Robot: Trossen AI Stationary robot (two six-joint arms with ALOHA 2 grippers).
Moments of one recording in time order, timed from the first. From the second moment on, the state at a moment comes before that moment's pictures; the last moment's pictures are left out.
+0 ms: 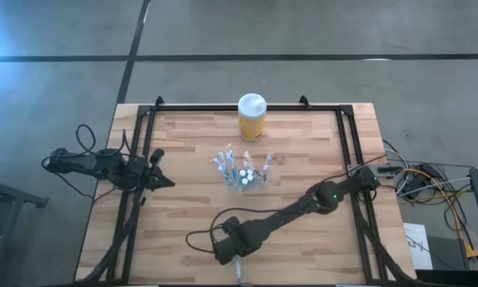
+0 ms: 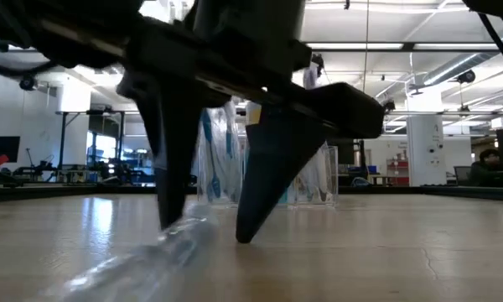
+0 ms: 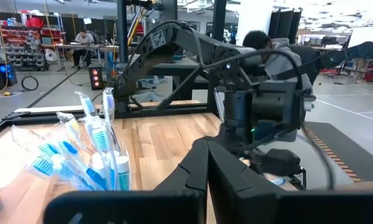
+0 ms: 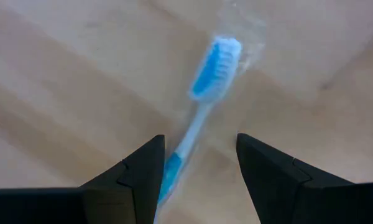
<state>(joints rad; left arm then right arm) -0.21 0.13 0.24 -0.15 0.08 -0.05 0.46 2.57 2.33 -1.11 0.08 1.47</state>
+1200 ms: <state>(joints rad) -0.21 0.13 0.24 -0.15 0.08 0.00 0.48 2.35 2.35 -1.02 0.58 0.64</state>
